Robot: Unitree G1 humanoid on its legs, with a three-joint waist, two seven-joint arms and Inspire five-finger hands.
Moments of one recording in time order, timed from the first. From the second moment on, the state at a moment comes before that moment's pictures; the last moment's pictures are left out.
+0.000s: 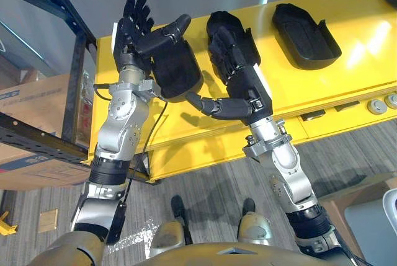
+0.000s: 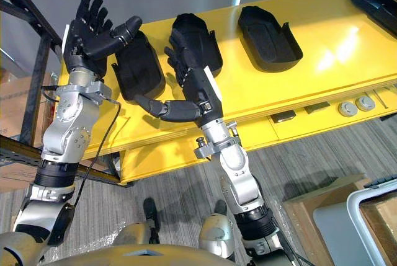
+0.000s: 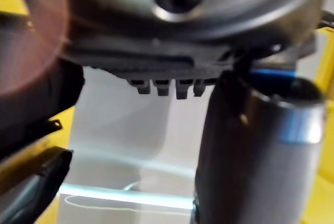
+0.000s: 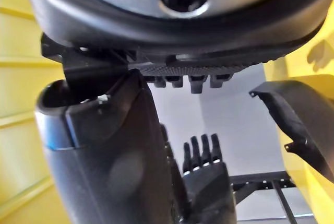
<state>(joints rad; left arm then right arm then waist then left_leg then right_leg) -0.49 0.30 -0.04 -0.15 -0.54 0.09 0.28 -0.13 -0.19 0.26 -0.21 0.30 -0.22 0.11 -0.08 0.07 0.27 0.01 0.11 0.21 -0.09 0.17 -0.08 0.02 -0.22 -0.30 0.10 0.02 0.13</state>
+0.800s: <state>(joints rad) 0.15 0.16 -0.04 -0.48 -0.10 -0.14 0.34 -0.02 -0.25 0.16 -0.21 0.10 -0.20 0.00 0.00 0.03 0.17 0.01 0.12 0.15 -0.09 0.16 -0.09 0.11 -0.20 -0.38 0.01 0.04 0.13</state>
